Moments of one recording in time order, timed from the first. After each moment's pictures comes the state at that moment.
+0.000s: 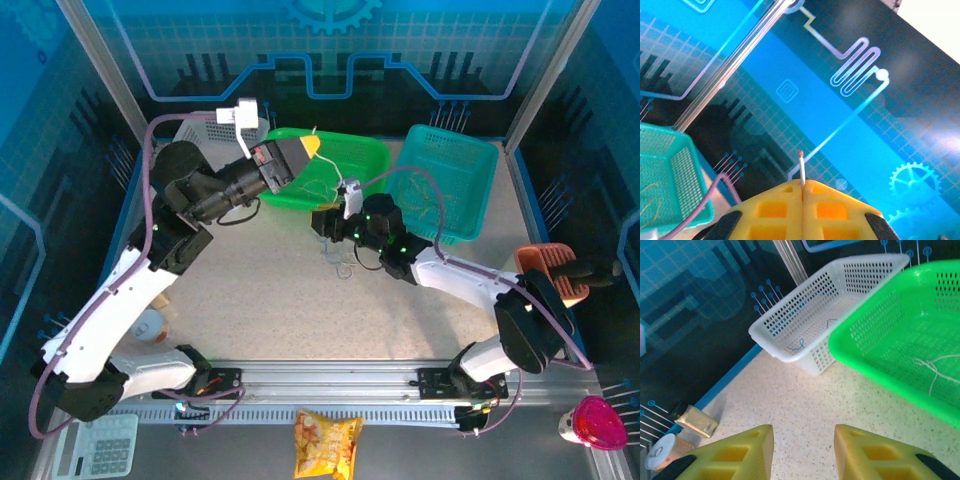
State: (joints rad) left arm -0.62 1.18 1.49 -0.10 0.36 -0.85; right arm 0.69 1.47 0.88 0.34 -0.18 0.43
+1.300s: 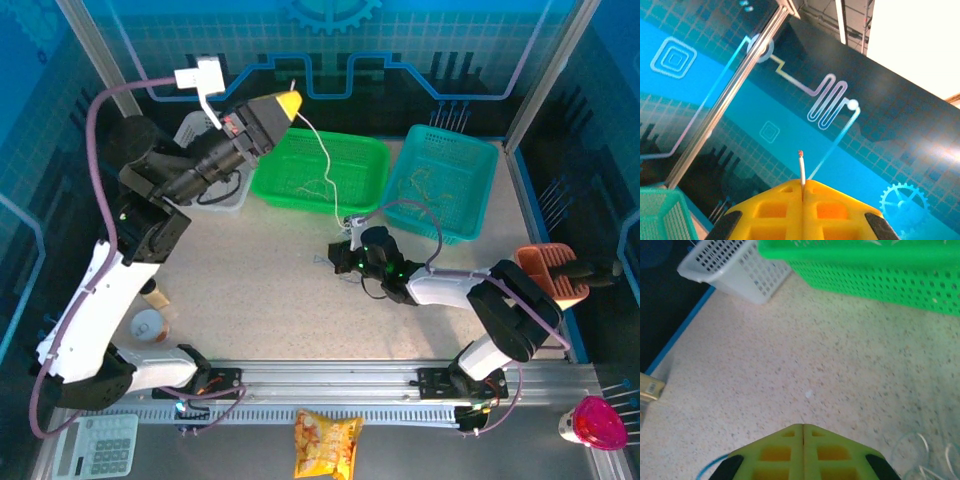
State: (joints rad) left arm -0.59 1.25 1.81 -0.19 0.34 -0.76; right arm 0.71 1.55 0.63 0.47 -0.10 0.51
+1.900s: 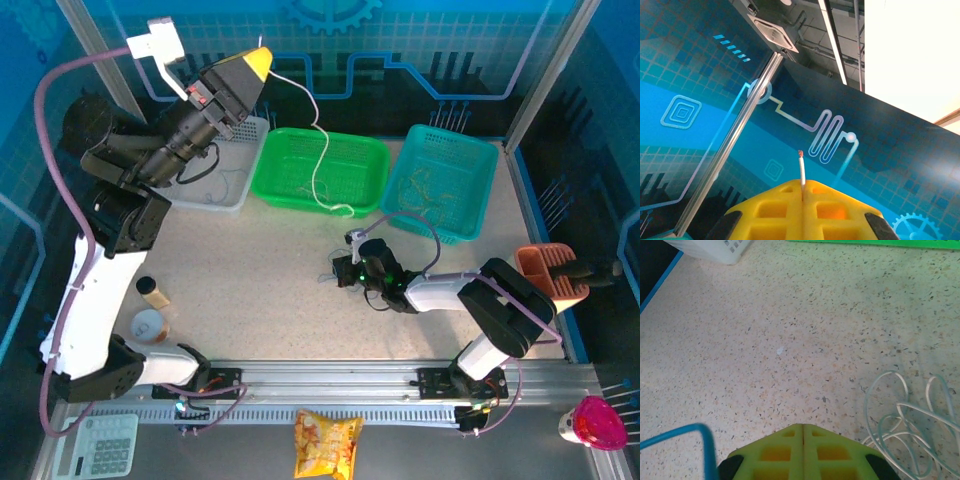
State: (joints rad) left arm -0.52 1.32 2.01 -0.22 0.33 -0.74; right arm 0.74 1.58 0.56 0.47 -0.05 0.52
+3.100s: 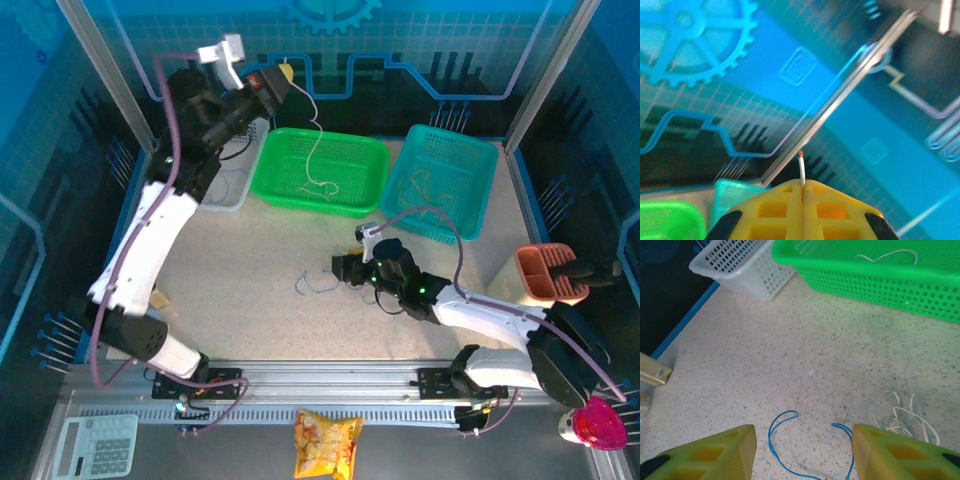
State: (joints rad) left arm -0.32 1.56 1.82 -0.15 0.34 -0.72; right arm 0.79 1.19 0.57 0.17 0.04 0.49
